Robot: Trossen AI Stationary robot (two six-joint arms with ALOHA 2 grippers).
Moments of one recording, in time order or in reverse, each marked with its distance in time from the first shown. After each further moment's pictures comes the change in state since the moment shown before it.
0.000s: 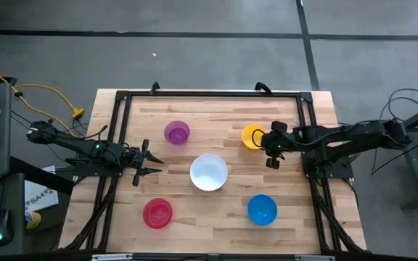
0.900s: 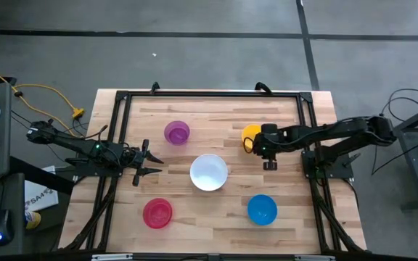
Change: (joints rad) left arm 0.000 0.000 0.000 0.000 0.000 0.000; right arm -0.003 0.233 0.124 -0.096 -0.024 -0.185
